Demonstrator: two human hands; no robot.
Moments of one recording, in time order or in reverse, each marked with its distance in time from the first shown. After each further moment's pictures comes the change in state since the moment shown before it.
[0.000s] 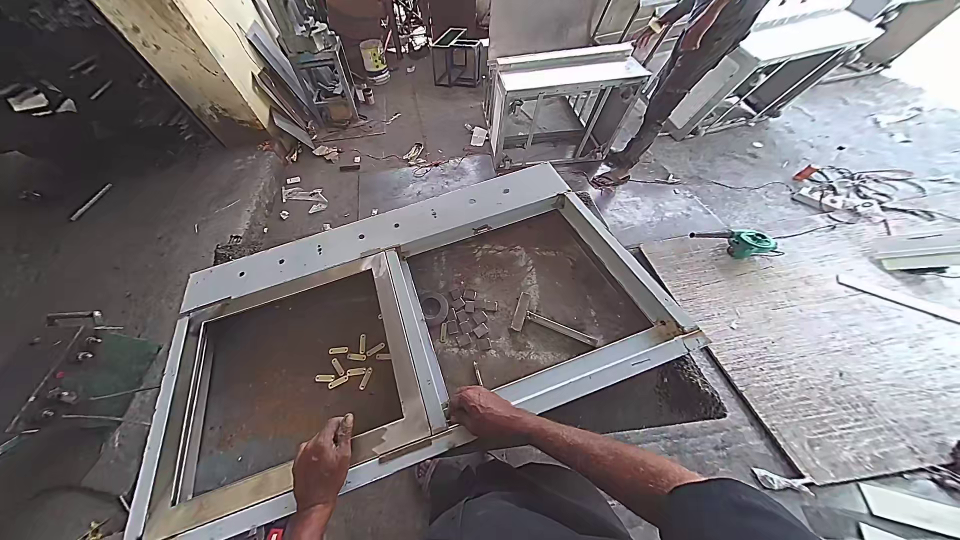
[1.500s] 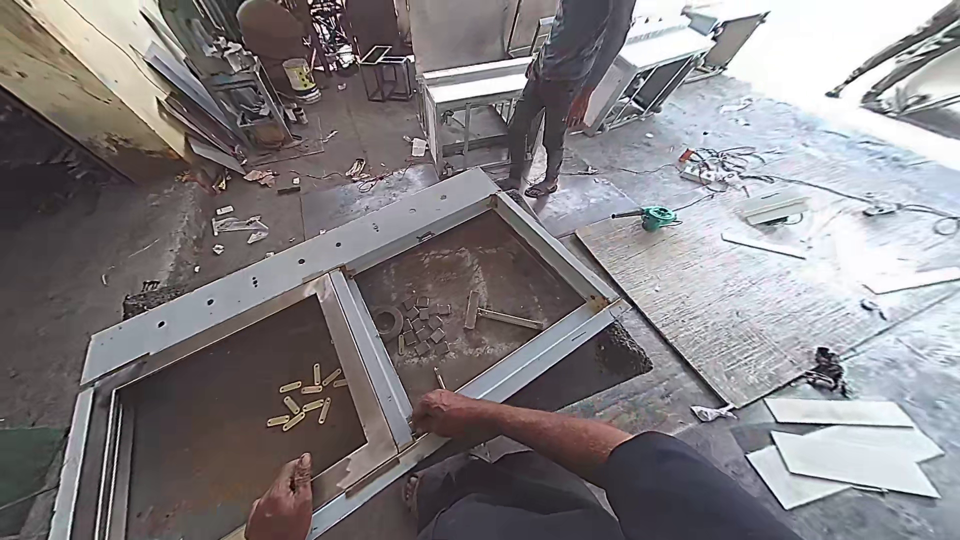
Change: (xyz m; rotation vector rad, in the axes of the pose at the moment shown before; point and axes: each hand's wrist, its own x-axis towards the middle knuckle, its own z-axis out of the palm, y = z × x) left_hand 0.001 0.001 -0.007 -0.044 -0.088 -0.001; right_hand 0.003 0.008 -0.006 0.065 0.004 -0.098
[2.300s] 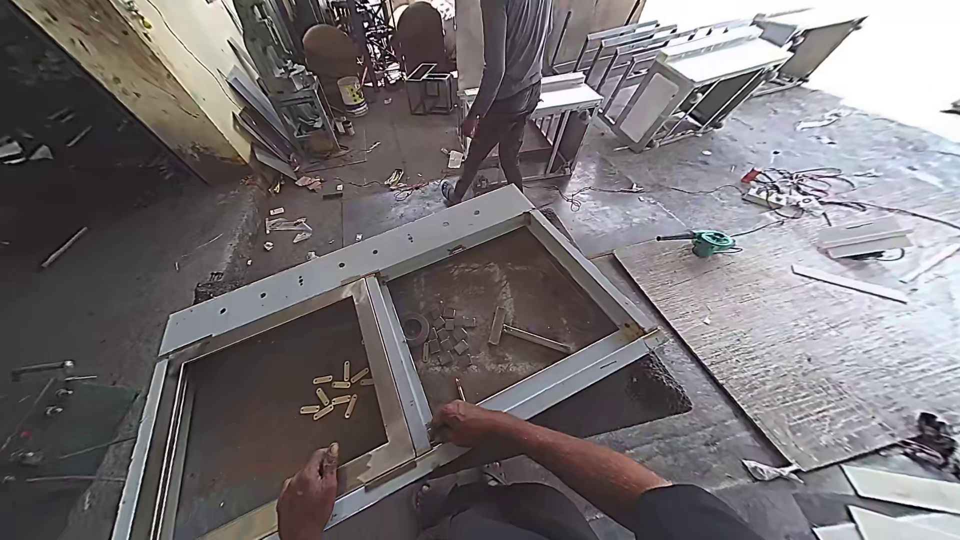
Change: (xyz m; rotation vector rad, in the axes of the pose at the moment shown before) left_hand -0.001 0.005 0.000 0.066 -0.001 -0.042; right_hand 0.002 -0.007 -0.009 -0.037 -0.126 0.024
